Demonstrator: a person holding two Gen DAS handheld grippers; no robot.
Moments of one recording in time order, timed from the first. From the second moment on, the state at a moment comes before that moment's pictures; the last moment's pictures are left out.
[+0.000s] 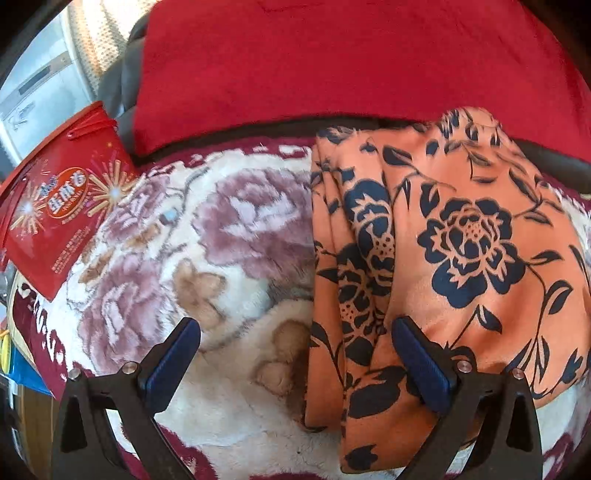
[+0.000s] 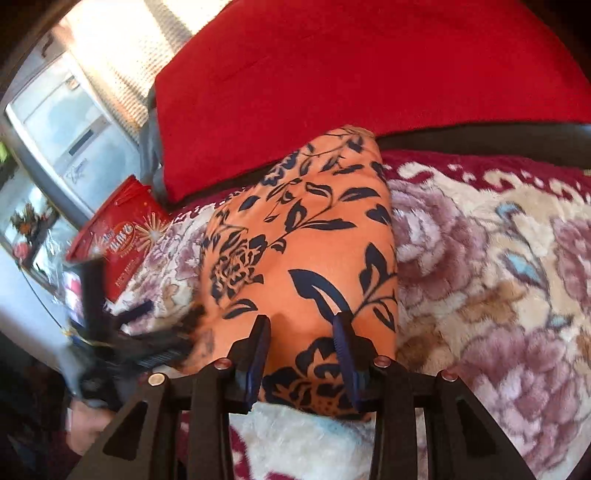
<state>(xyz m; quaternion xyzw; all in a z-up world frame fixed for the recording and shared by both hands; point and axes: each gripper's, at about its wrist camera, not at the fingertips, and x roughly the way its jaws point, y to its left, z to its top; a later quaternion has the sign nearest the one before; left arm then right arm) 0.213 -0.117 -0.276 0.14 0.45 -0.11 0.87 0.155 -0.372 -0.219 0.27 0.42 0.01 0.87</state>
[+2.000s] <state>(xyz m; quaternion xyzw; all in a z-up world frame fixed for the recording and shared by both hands) 0.199 -0.132 -0.258 0.14 0.41 -0.14 0.89 0.149 -0.382 -0.227 0.27 0.42 0.01 0.87</state>
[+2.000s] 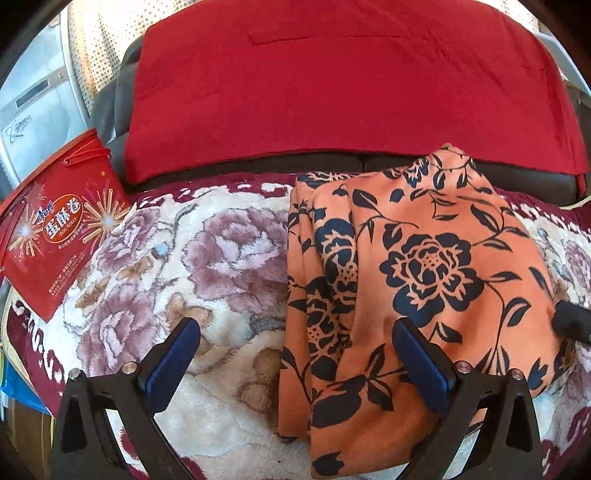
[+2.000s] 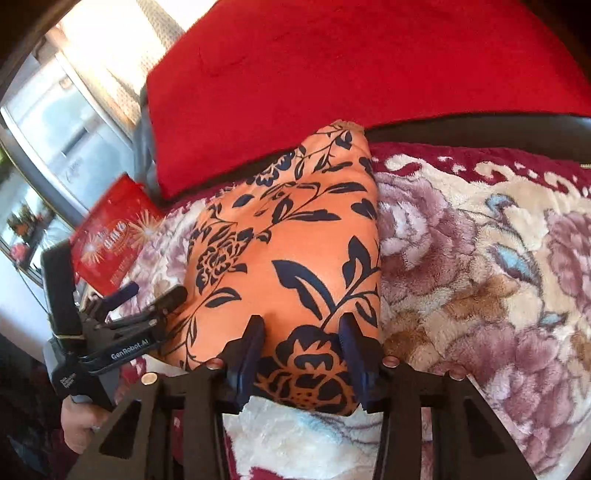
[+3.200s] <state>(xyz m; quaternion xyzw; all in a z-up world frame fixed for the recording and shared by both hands) 0.226 -0.109 -0.258 0.08 0.43 -0.15 0.88 0.144 -0.409 -0.232 0.36 0.36 0.07 0.86</state>
